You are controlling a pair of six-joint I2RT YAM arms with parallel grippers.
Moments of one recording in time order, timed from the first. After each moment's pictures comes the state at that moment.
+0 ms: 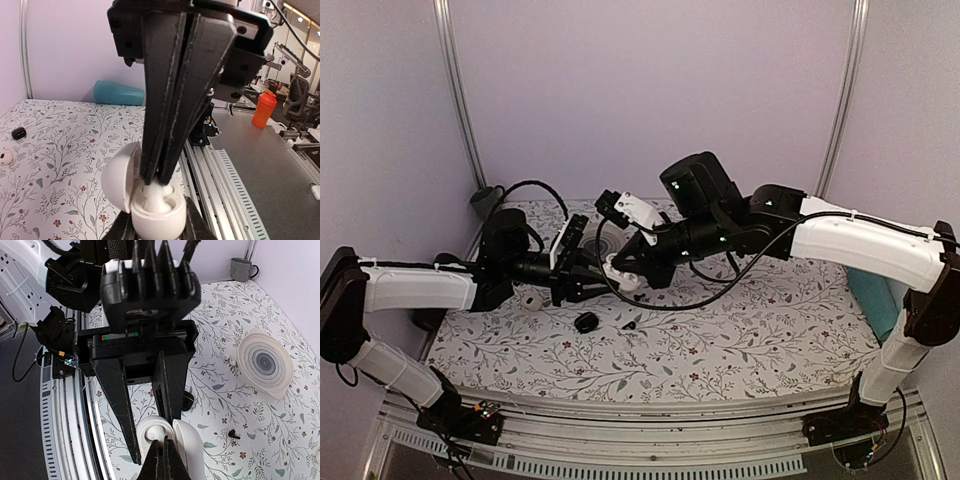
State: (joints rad) left arm -0.66 1.40 0.70 0.61 1.01 -0.04; right arm 1.11 1.69 1.62 -0.53 -0.16 -0.10
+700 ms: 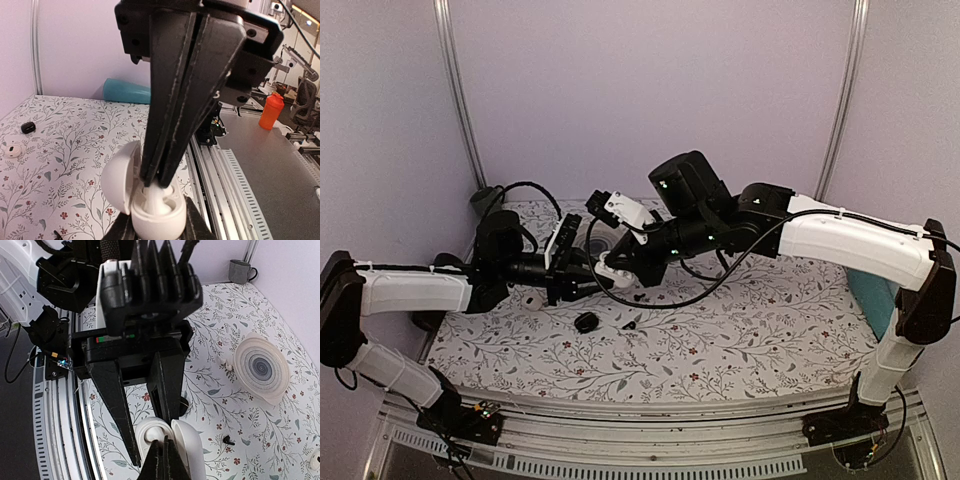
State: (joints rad) left arm -0.63 1.37 0.67 0.61 0.98 -0.04; right arm 1.12 1.74 1.67 -0.53 -0.14 -0.12
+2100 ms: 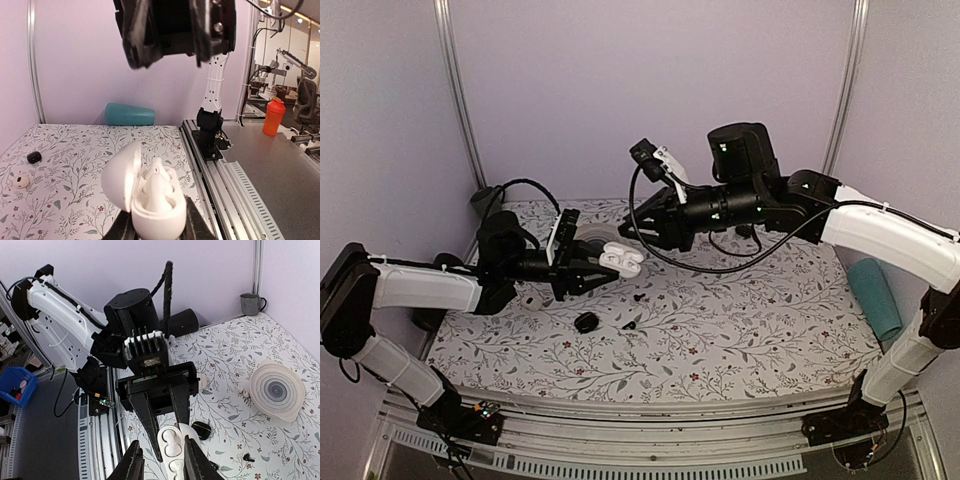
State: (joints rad) left arm -0.64 1.45 0.67 0.85 0.97 -0.09; right arm 1.00 1.59 1.58 -0.38 -0.37 0.05
